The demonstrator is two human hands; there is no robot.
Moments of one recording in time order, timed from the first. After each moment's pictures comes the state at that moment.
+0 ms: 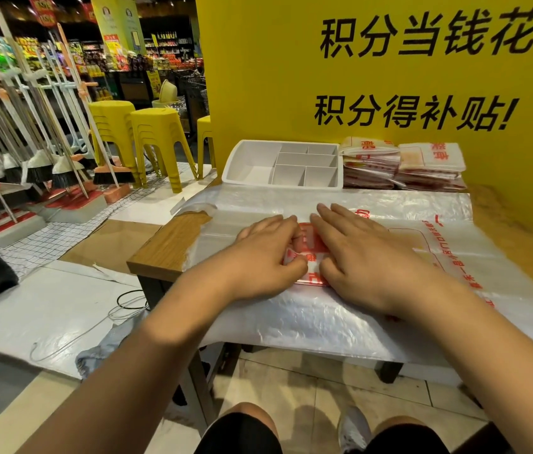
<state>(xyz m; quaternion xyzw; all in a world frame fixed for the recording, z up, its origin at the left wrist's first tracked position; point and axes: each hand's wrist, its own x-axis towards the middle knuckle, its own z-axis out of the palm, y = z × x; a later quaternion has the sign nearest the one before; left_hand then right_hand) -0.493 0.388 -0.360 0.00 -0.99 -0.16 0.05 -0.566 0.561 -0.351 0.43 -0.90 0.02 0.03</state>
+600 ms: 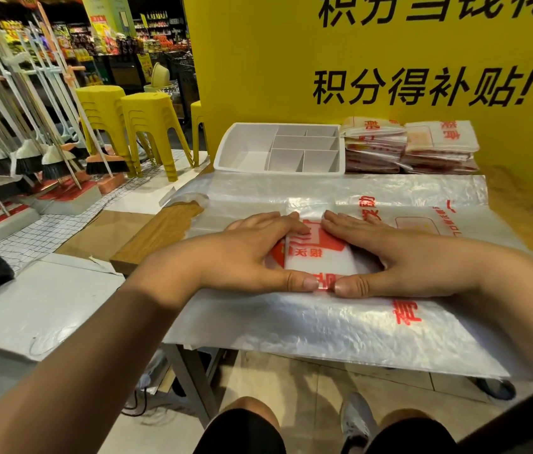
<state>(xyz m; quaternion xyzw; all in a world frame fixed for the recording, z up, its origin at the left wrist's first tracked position) -0.499 0.366 -0.348 -0.04 -0.98 -0.14 -0.09 -0.615 0.593 -0.351 0.49 -0.85 0.07 -0.18</state>
